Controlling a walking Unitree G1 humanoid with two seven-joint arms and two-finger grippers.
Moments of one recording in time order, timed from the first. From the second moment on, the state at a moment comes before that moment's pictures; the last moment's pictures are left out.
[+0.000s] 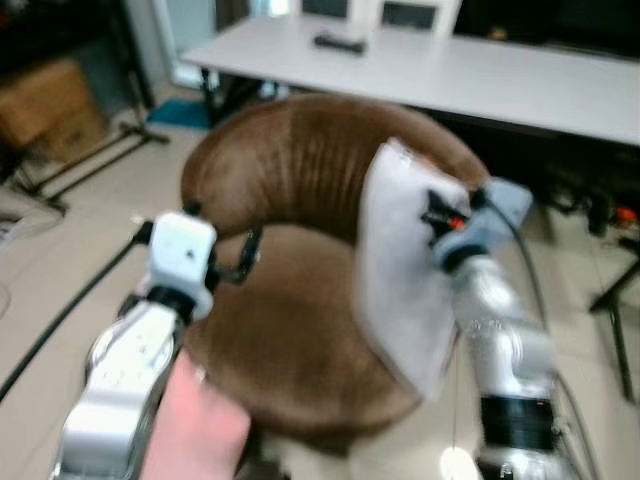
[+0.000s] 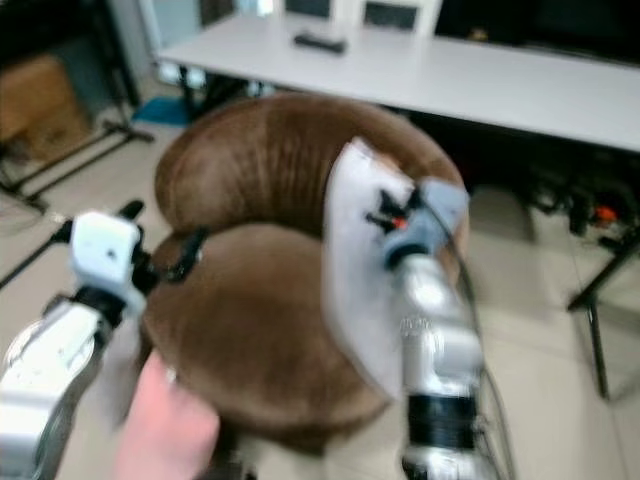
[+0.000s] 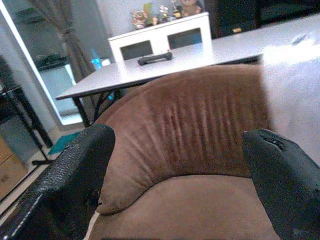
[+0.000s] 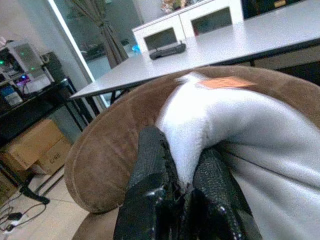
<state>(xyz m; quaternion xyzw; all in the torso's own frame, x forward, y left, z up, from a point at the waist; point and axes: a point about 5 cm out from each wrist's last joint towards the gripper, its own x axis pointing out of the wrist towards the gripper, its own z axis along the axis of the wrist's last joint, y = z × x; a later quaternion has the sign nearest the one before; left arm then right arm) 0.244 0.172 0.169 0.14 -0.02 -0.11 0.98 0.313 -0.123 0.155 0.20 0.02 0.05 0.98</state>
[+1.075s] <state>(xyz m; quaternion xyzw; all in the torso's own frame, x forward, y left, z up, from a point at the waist) 0.240 0.181 0.164 0.17 0.00 -0.08 0.98 0.323 -0.091 0.181 0.19 -0.01 0.16 0.97</state>
